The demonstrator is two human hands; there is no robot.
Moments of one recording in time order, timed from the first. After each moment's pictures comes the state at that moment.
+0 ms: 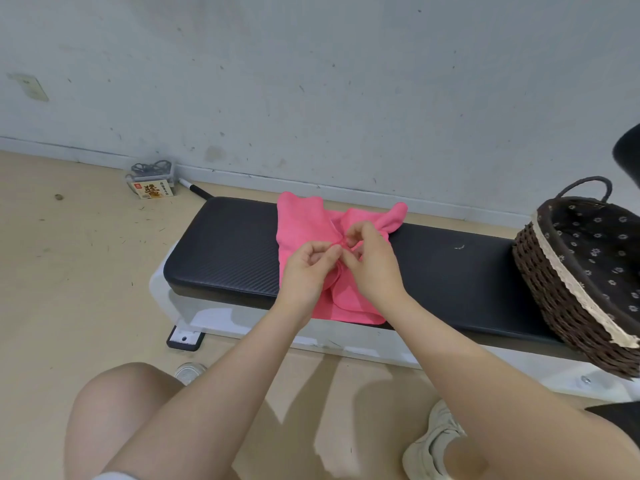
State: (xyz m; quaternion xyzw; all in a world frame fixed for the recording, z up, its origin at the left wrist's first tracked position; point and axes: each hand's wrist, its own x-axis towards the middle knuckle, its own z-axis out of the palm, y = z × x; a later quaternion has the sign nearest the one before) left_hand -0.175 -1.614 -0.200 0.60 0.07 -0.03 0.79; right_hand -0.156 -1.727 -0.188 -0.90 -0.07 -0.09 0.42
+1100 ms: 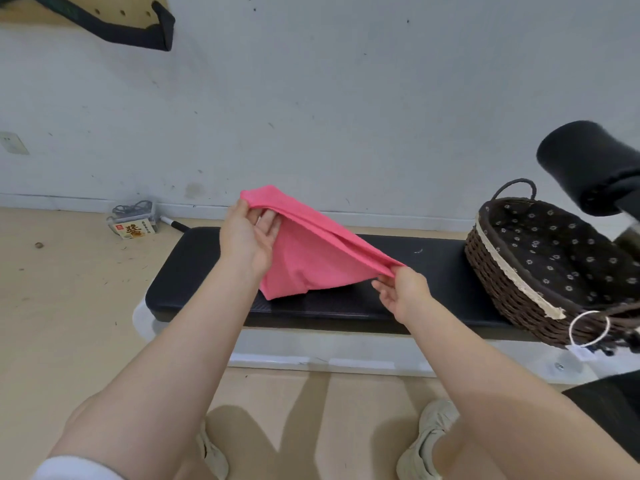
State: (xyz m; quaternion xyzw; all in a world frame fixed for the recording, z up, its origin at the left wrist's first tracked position) left_hand -0.154 -1.598 -0.105 0.35 0.15 0.05 0.92; right_hand -0.185 -1.807 -0.174 -0.52 0.38 0.01 0.77
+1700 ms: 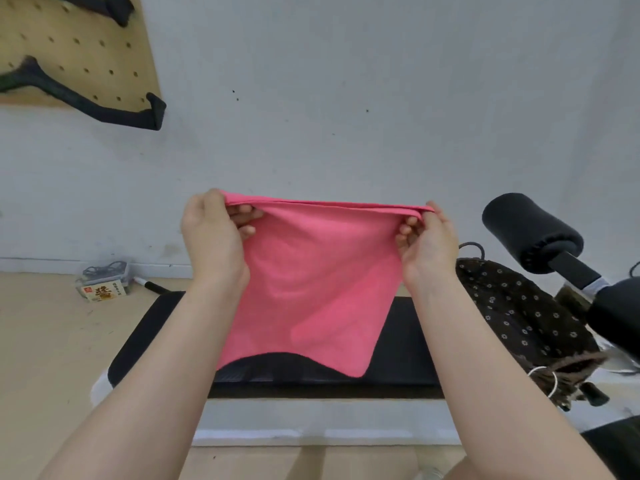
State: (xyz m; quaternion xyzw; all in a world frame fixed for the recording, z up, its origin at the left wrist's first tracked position) left_hand -0.164 -1.625 -0.004 0.48 0.04 0.26 0.84; right_hand -0.174 -1.839 -0.013 -0.37 0.12 -0.26 0.88
